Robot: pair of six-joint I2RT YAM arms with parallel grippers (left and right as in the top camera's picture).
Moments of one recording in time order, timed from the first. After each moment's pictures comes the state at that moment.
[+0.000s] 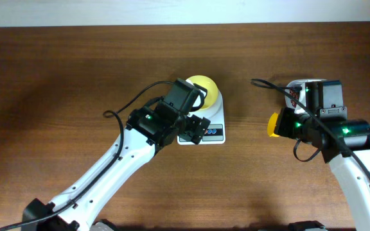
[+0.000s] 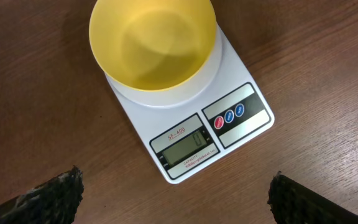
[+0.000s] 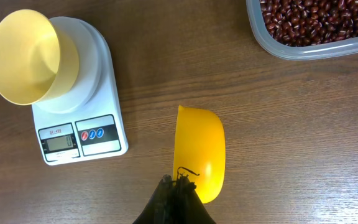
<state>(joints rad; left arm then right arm) -0.61 1.50 1.24 -0.76 -0.08 -0.04 0.09 1.22 1.13 -0.97 -0.11 0.35</state>
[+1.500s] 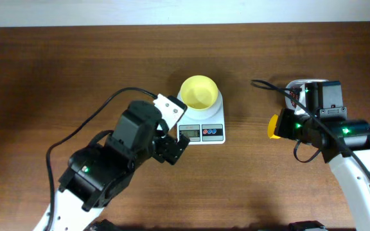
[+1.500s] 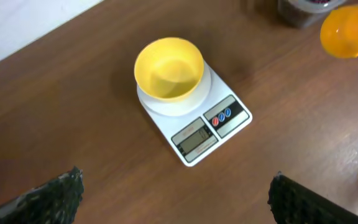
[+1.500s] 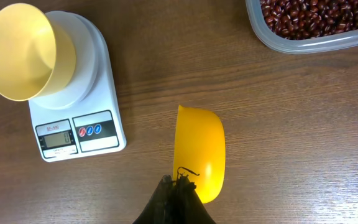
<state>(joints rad) -0.61 1.08 1.23 -0.91 -0.08 0.08 0.09 1.22 1.13 -0.99 -0.10 0.36</state>
